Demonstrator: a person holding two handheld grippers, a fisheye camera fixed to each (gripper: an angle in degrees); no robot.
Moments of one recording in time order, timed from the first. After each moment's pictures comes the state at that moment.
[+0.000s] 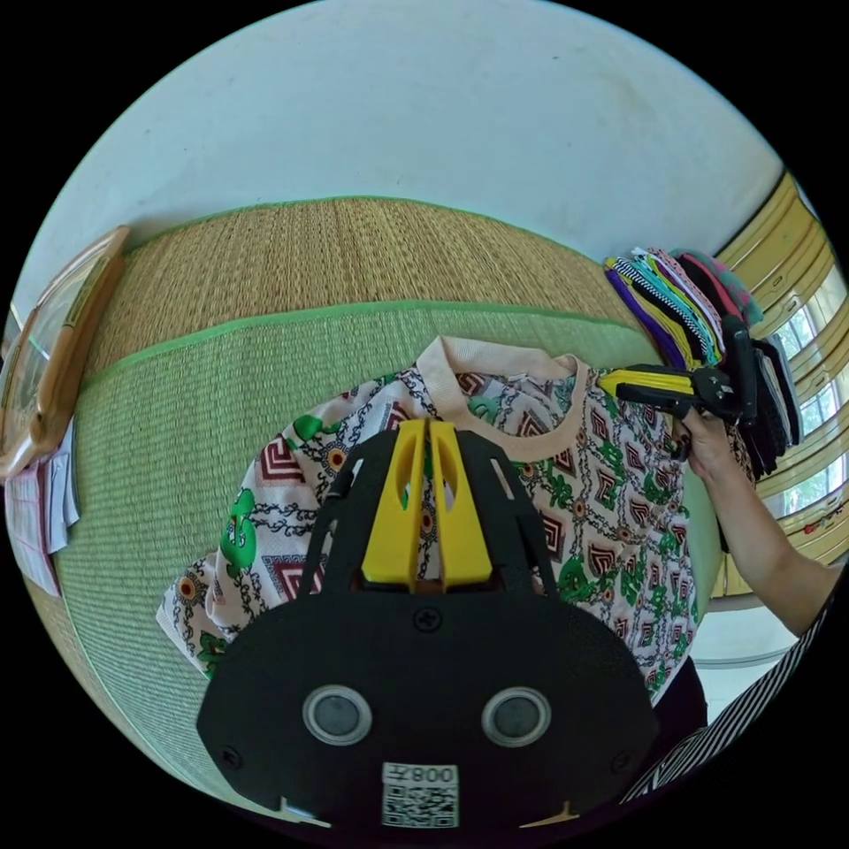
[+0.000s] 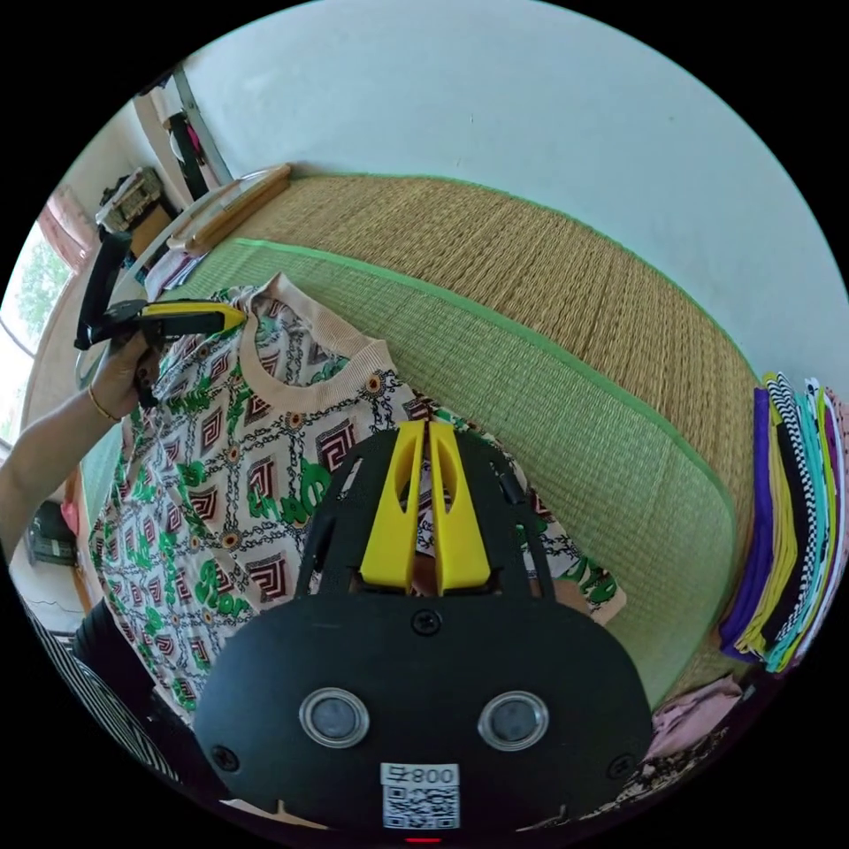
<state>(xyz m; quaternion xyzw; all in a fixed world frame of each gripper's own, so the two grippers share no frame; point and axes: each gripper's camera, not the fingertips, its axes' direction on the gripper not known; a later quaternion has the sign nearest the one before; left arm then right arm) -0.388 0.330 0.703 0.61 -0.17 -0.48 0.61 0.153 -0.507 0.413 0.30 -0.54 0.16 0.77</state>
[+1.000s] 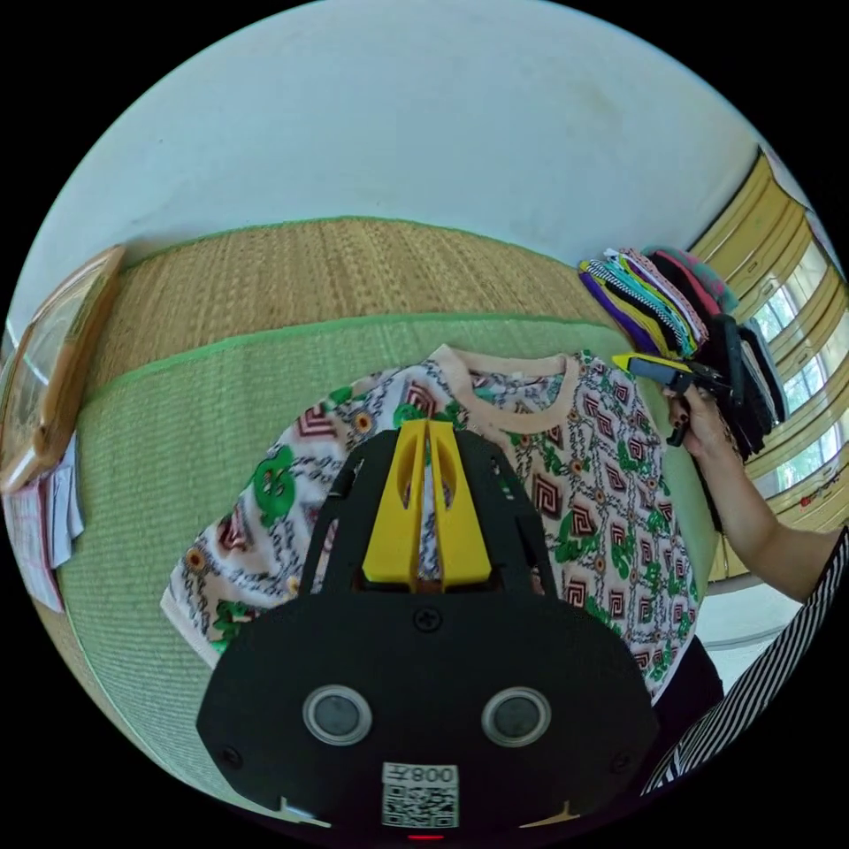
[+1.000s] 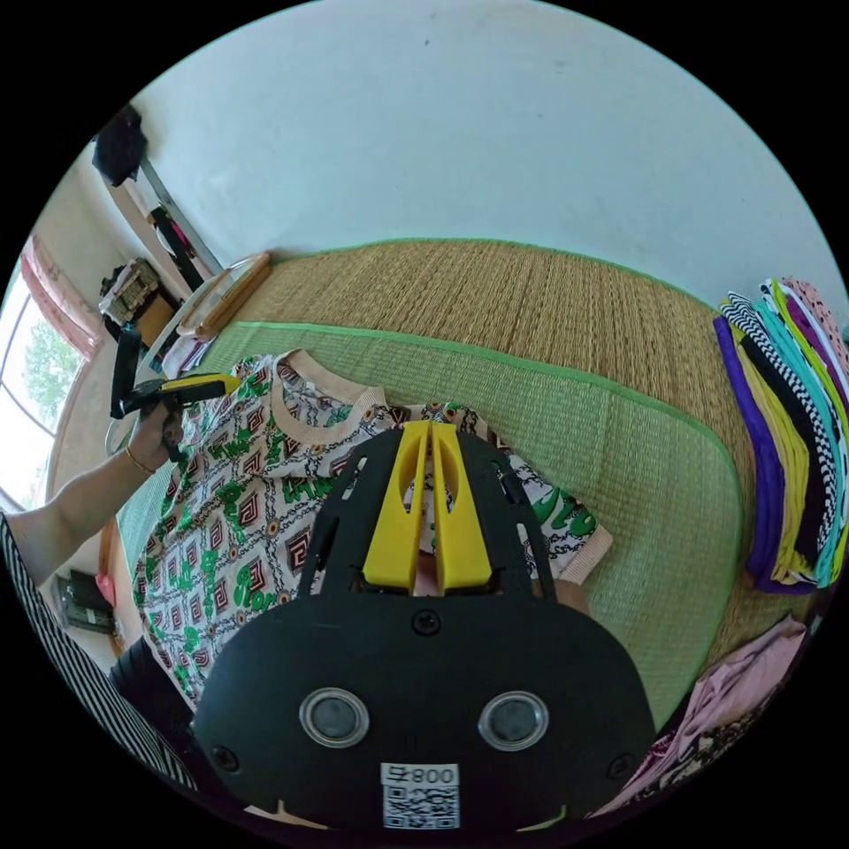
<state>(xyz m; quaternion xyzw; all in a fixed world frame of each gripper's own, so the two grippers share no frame) -0.398 0.336 0.699 0.63 -0.19 -0.44 0.61 0.177 -0.450 0.485 0.32 -0.59 0.26 0.69</state>
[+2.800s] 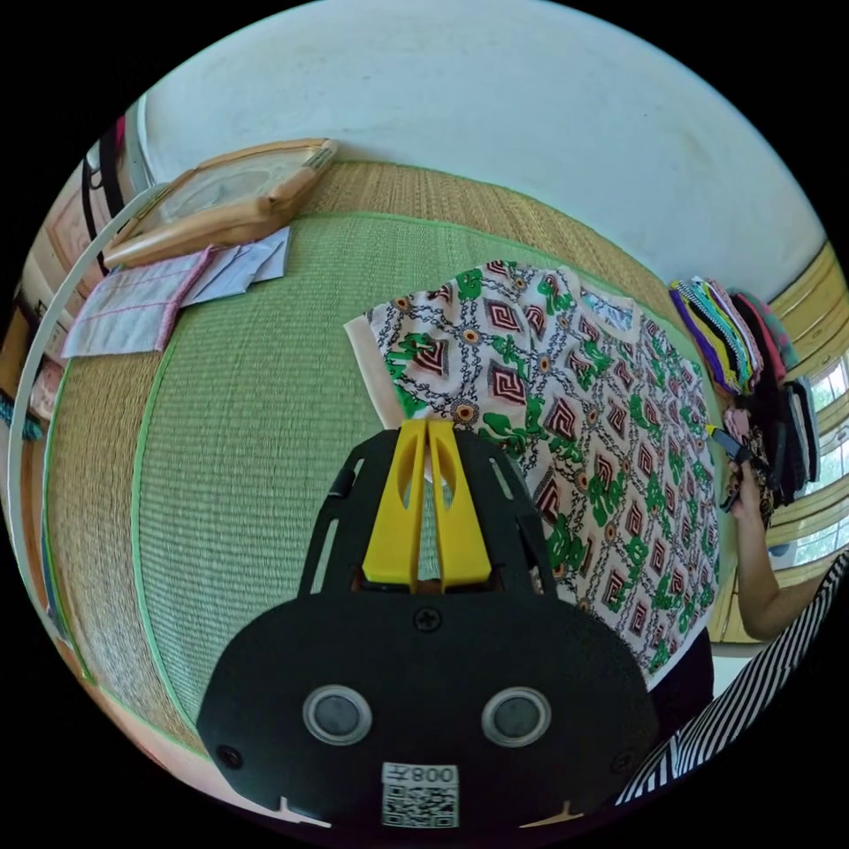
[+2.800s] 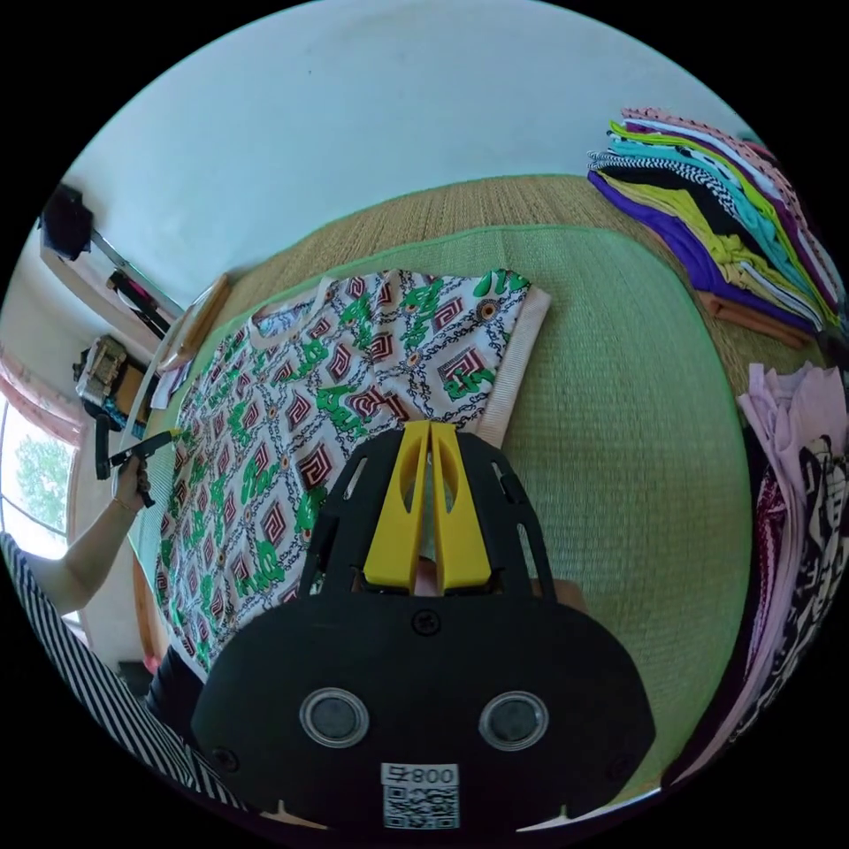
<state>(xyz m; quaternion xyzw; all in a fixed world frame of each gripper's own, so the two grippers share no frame) -0.149 0.420 0.896 0.59 -0.14 -0.59 0.53 0.129 -0.181 0.524 0.23 -0.62 0.37 0.65</state>
